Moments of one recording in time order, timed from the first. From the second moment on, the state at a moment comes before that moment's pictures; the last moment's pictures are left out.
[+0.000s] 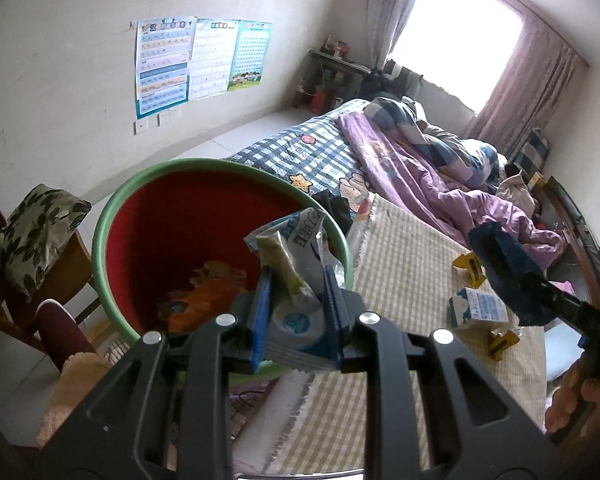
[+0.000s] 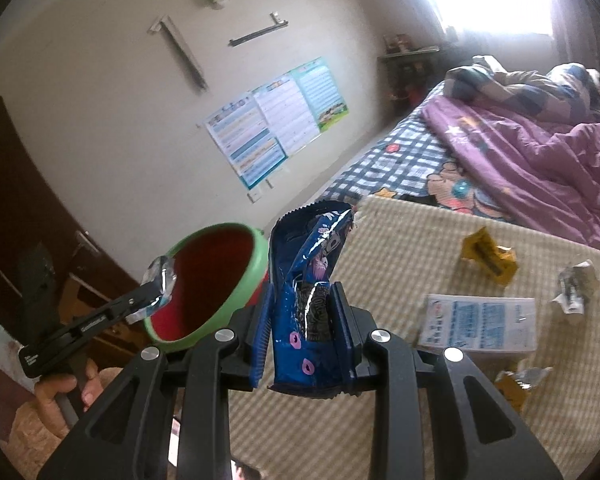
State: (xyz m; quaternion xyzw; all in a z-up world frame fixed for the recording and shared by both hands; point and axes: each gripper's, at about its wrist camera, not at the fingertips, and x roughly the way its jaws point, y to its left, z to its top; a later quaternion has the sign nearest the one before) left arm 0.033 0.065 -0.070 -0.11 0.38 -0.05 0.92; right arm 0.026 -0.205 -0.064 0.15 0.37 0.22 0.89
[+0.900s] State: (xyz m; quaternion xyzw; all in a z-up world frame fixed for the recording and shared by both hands) left arm 0.034 0.083 -0.072 -0.12 0.38 -0.02 0.92; right arm 0.027 -0.162 -0.073 0.13 0.39 0.27 0.87
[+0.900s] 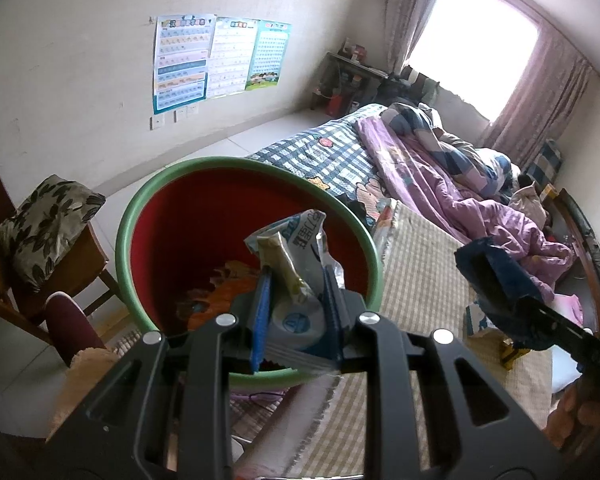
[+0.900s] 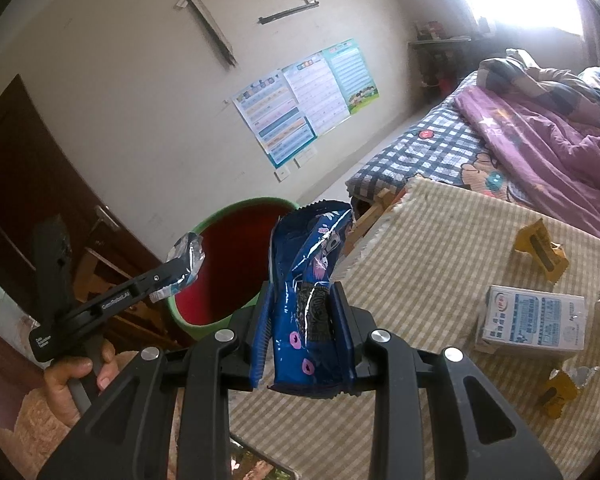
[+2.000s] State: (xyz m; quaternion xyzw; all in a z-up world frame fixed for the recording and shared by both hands) left arm 0.038 0.106 -0.083 -0.14 0.39 0.02 0.91; right arm 0.052 -0.101 -0.074 0.11 0.40 0.32 0.85
